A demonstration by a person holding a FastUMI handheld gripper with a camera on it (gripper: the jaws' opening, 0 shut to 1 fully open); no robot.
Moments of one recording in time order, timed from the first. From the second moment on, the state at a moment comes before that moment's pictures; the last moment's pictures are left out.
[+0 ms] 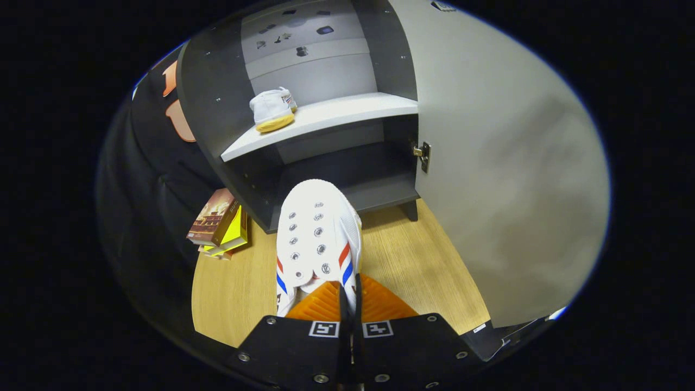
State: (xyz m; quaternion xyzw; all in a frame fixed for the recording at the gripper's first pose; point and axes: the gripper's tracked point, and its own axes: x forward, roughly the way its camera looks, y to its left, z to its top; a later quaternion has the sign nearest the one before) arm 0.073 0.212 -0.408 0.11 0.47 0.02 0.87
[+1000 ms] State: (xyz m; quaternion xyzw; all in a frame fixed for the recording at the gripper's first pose) arm 0.210 0.199 -0.283 0.08 0.36 -0.02 0.93
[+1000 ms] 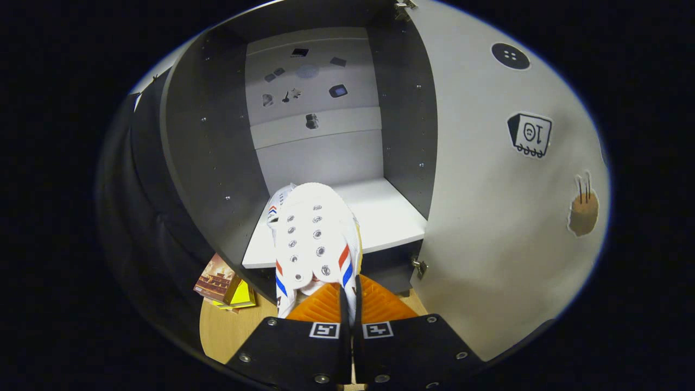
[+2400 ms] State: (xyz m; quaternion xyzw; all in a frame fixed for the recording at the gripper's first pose) arm 0.363 0.184 -0.293 0.06 0.37 -0.05 0.93
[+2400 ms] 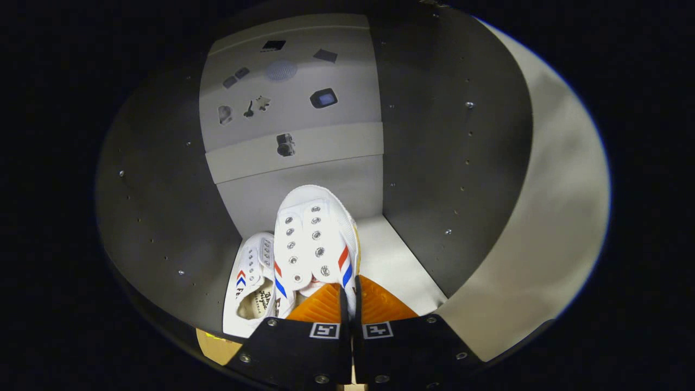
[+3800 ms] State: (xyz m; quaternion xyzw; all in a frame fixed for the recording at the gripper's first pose) arm 0.402 0.197 -0.347 0.02 0.39 -0.04 0.92
